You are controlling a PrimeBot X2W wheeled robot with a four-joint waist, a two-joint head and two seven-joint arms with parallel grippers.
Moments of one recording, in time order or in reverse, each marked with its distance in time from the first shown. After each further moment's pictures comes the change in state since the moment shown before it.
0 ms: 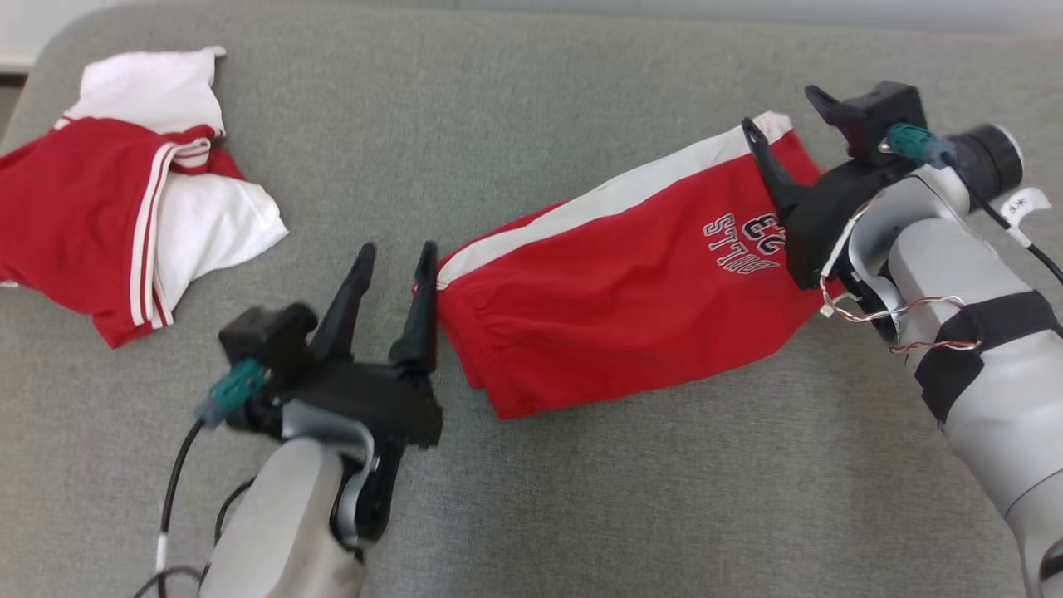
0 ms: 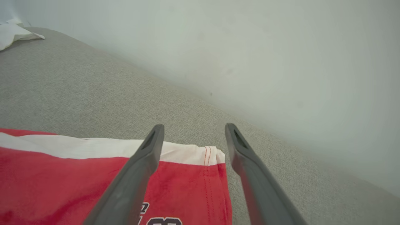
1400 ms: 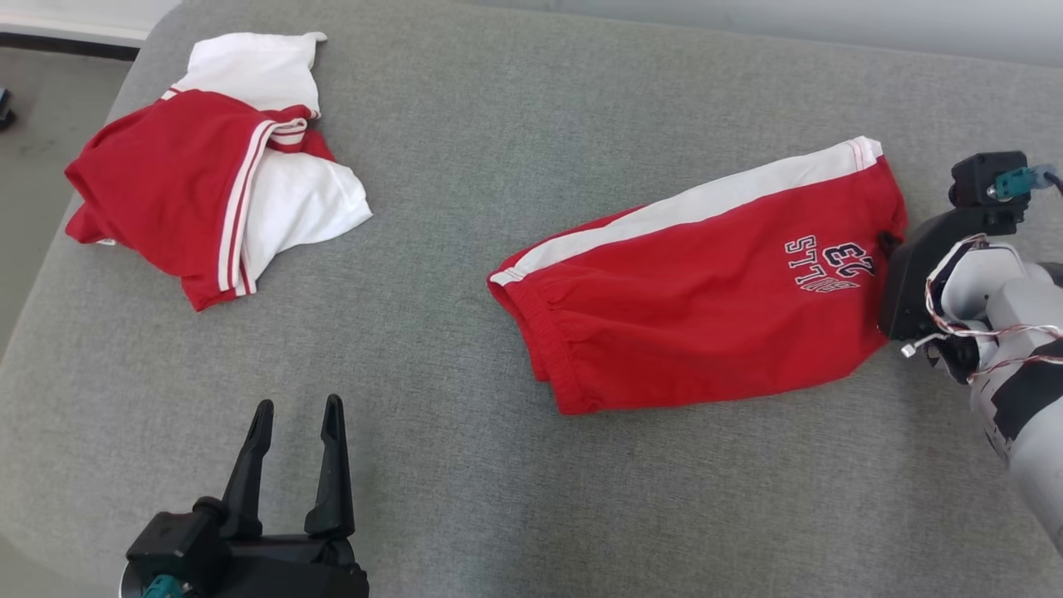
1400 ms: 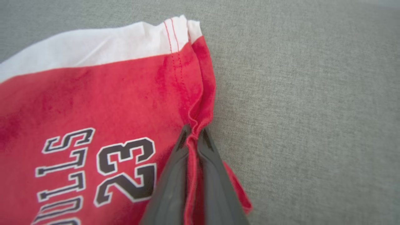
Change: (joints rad) left arm 0.500 -0.002 0.239 -0.411 0.254 -0.002 -0.001; right arm 0.046 -0.059 -0.038 0.257 0.322 0.001 0.305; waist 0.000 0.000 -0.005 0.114
